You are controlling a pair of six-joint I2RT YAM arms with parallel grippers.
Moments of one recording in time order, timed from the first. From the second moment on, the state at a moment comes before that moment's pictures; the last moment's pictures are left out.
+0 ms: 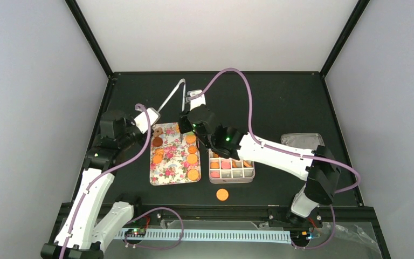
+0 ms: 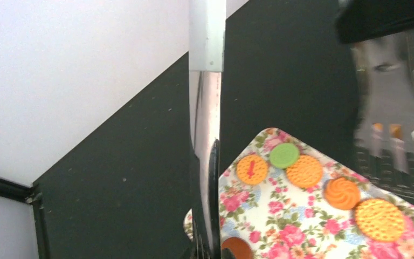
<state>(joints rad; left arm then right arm) -0.14 0.78 0.87 -0.58 0.27 0.52 1.10 1.64 1.38 -0.06 0.48 0.47</state>
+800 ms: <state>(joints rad) -0.14 0.83 0.97 -0.65 0.70 0.39 0.90 1.24 0.93 0.41 -0.34 0.53</state>
